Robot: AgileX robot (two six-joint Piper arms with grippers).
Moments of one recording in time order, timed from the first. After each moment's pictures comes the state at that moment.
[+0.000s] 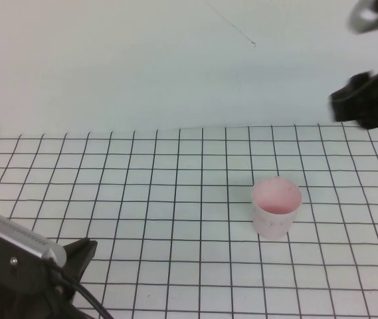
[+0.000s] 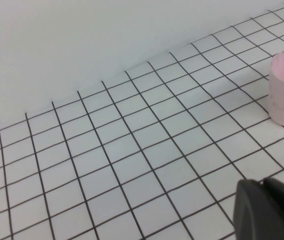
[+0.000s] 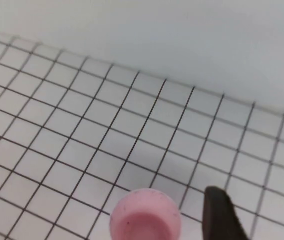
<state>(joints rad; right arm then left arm) 0.44 1.31 -1.20 -0.09 0.55 0.09 -1.15 0.79 -0.45 1.34 0.71 -1.49</state>
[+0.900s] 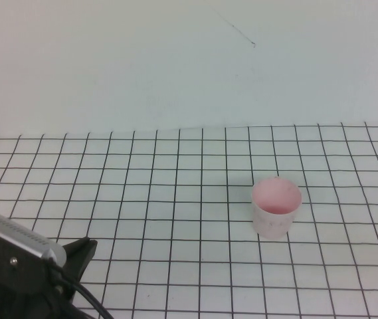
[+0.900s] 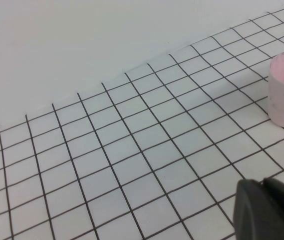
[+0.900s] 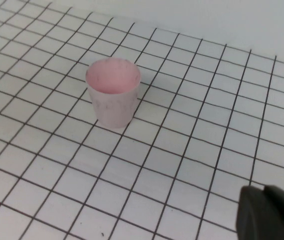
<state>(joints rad) 0.44 0.35 -0.56 -0.16 0.75 0.11 -1.15 0.79 -0.45 1.34 0.71 -1.49</state>
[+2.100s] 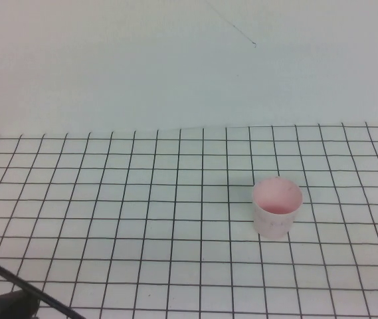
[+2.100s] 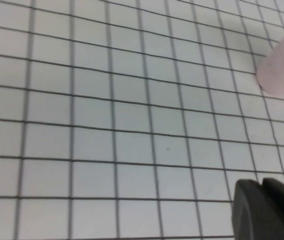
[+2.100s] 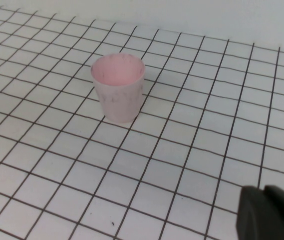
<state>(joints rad) 0.44 0.18 -0.46 -0.13 0.77 0.14 -1.15 0.59 -0.58 0.71 0.98 -1.49</state>
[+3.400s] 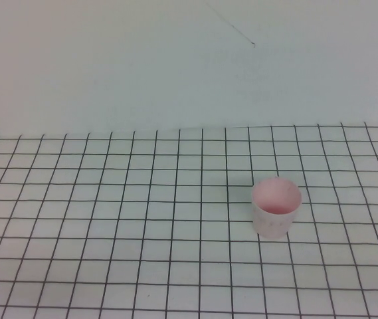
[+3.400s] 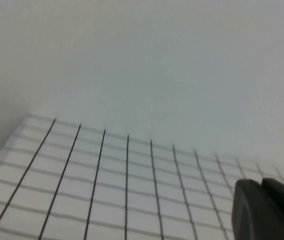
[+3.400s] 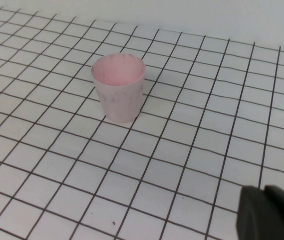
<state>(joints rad) 0.44 0.18 -0.46 -0.13 0.77 0.14 -0.11 0.06 -0.07 0.00 0.08 -0.37</state>
